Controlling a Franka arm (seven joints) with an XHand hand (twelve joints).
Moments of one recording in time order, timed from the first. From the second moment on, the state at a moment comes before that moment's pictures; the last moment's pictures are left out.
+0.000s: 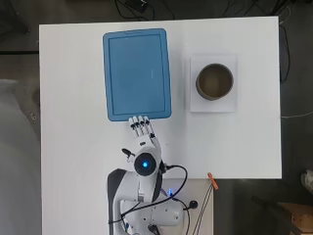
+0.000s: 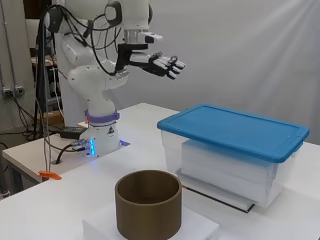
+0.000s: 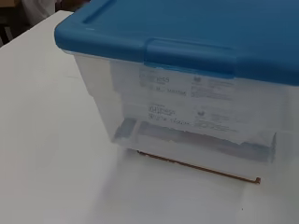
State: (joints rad) arm -0.14 -1.12 0.12 -2.80 0.09 1.71 -1.28
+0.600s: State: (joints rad) arm -0.09 -0.49 0.20 -2.54 -0.25 2.09 -1.10
